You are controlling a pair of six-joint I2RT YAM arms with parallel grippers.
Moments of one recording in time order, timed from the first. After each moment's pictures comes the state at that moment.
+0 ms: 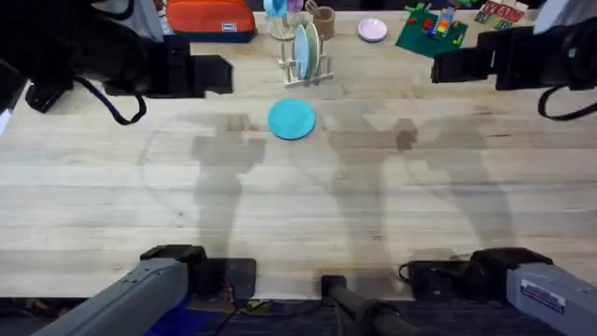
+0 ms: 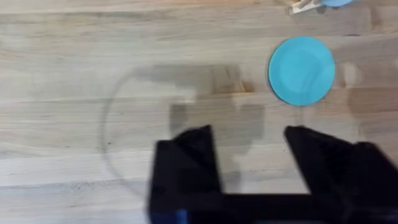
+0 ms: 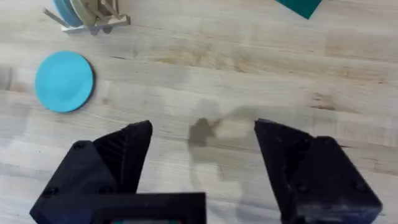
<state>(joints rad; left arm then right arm) 0.00 1.17 1.22 -1.08 0.08 -0.02 0.05 1.13 1.15 -0.91 -0.11 0.00</state>
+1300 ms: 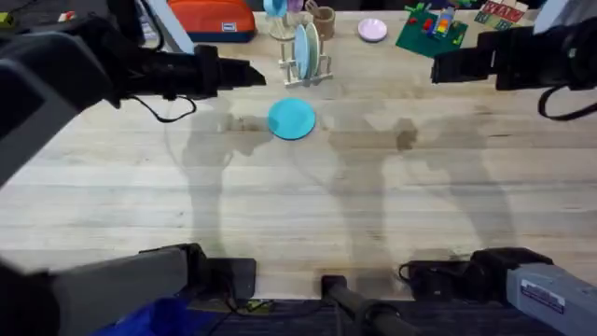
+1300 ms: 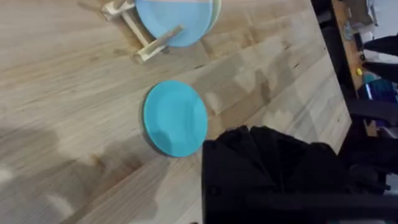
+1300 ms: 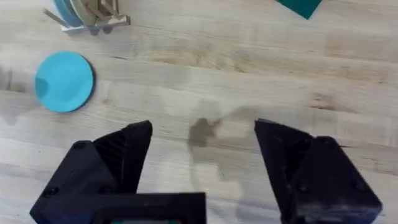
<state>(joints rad) 0.16 1.41 0.97 -0.61 0.98 0.11 0.05 1.13 1.15 -0.91 -0.11 0.00</state>
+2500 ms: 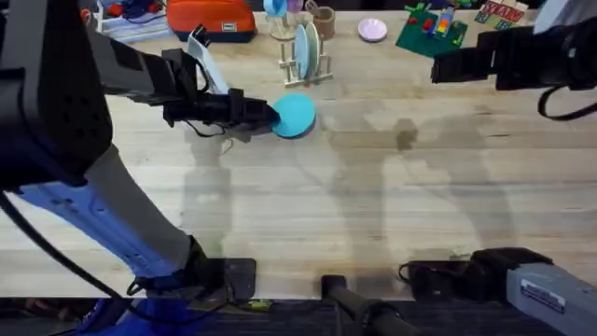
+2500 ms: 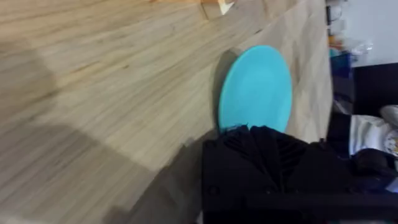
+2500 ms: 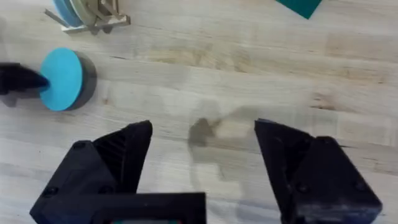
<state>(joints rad) 0.14 1.95 0.97 -0.42 1.10 0.23 0.05 1.13 1.15 -0.91 -0.11 0.00</state>
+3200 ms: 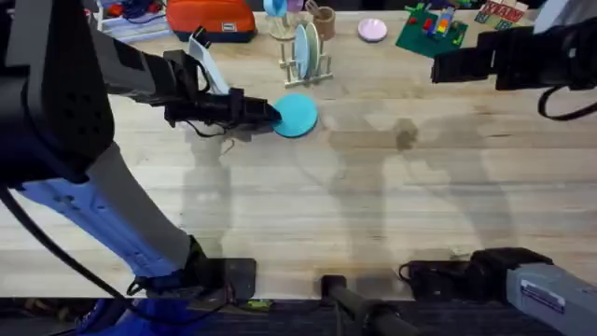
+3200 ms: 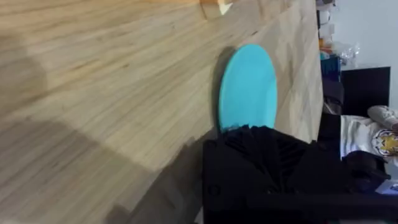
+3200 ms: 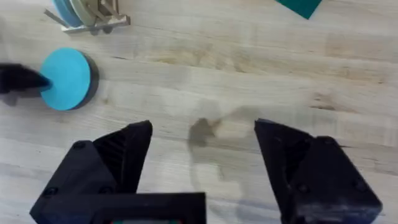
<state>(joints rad) 0.14 1.97 0.97 -0.42 1.12 0.21 0.05 1.13 1.15 -0.91 -0.11 0.00</state>
